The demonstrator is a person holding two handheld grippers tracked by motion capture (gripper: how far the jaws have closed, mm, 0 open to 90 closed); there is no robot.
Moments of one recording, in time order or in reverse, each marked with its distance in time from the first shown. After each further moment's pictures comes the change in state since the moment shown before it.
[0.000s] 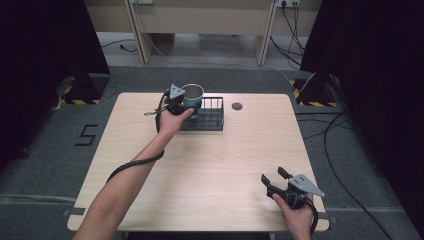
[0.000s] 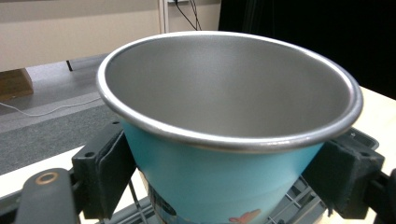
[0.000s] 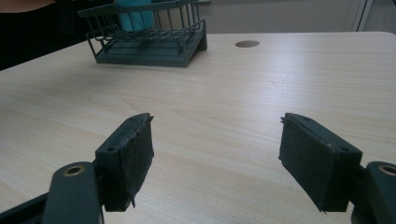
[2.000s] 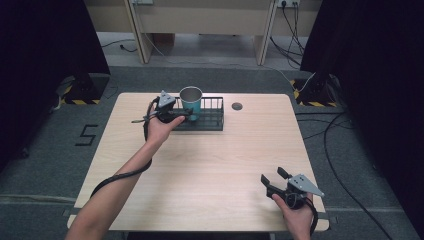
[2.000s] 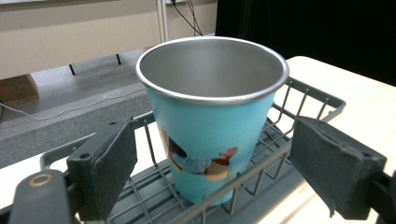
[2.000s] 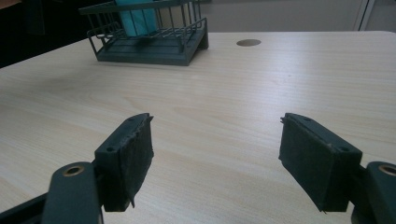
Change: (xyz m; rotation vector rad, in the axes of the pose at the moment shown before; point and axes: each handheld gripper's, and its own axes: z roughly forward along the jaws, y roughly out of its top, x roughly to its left) left arm 0.006 -0.012 -0.049 -0.010 -0.014 0.045; right arm 0.001 0.000 0.001 0.004 0.002 -0.008
